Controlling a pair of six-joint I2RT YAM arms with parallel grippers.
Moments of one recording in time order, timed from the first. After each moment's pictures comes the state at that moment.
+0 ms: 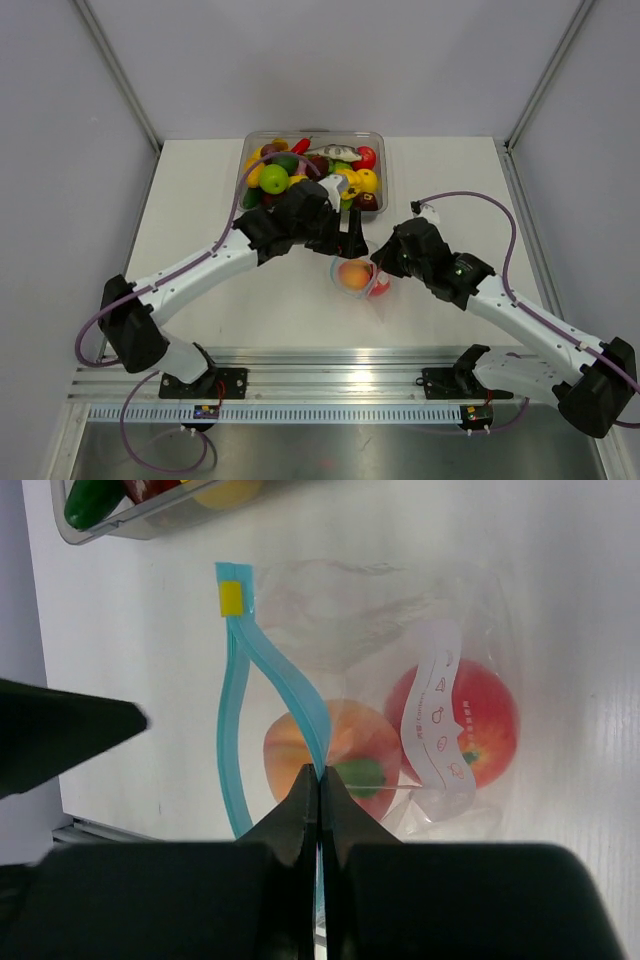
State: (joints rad) left arm -0.84 1.49 1.32 -0.51 0.16 -0.57; right arm 0.72 1.05 0.86 -0.46 0.19 0.92
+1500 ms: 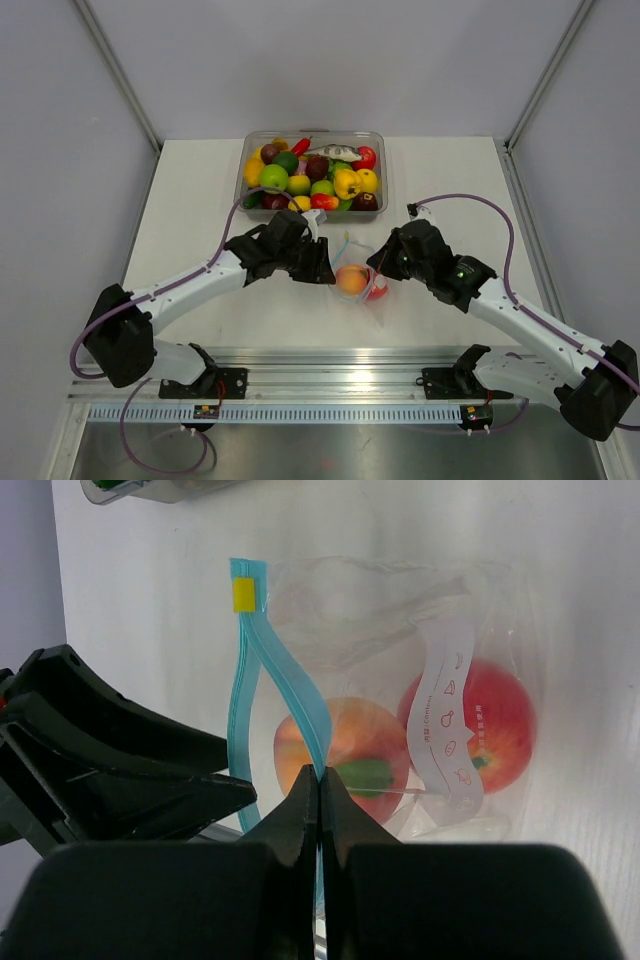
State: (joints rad) left arm -0.75 1.36 0.97 -0.44 0.27 -0.59; right arm 0.72 1.03 0.84 -0.44 0.11 0.91
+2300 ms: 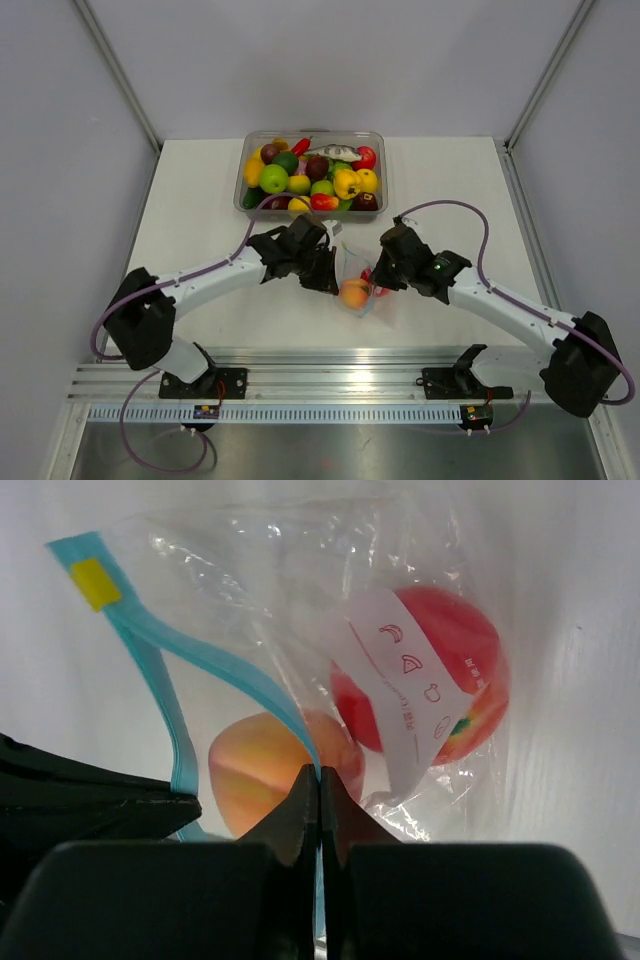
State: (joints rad) left arm -0.82 1.52 1.03 -0.46 0.29 -0.61; right arm 0.73 1.22 0.82 -0.49 0.11 0.89
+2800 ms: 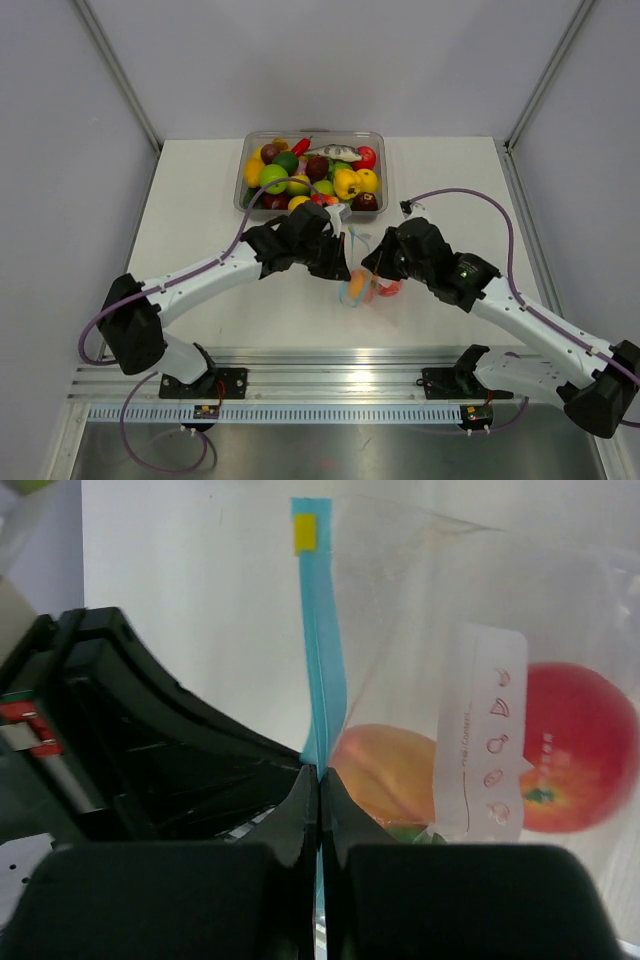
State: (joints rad) left arm -0.86 1.45 1.16 -0.47 0.28 -0.59; right arm 0.78 1.03 0.93 -0.51 0.11 0.88
